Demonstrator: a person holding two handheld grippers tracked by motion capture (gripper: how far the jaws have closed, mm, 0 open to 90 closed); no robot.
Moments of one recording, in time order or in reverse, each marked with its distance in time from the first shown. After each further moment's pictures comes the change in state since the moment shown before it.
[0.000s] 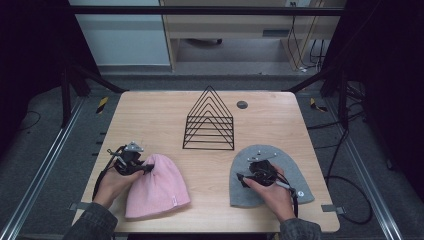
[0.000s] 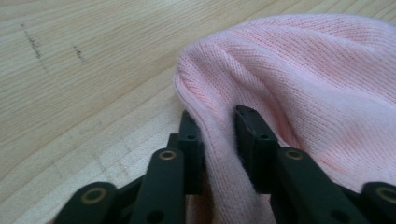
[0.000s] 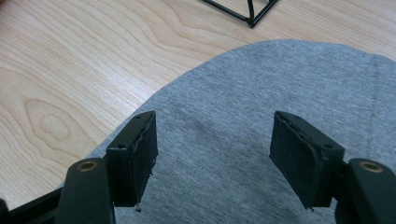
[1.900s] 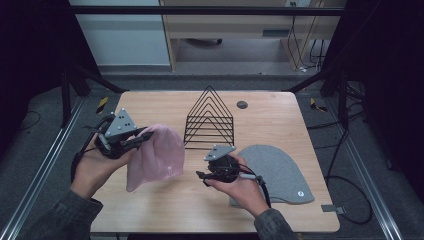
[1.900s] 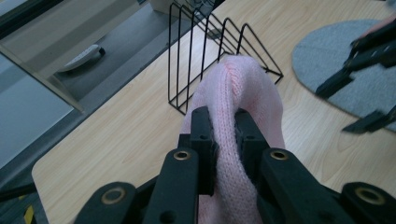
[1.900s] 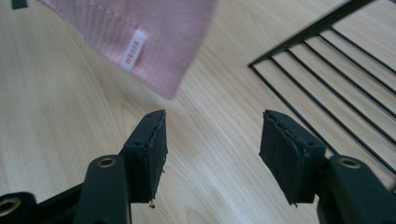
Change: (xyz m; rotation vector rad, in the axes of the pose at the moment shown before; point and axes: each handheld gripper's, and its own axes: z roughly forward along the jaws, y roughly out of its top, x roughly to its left) left arm -0.090 0.103 -0.158 -0.284 0.145 0.377; right arm 0.101 0.085 -0.009 -0.106 0.200 -0.278
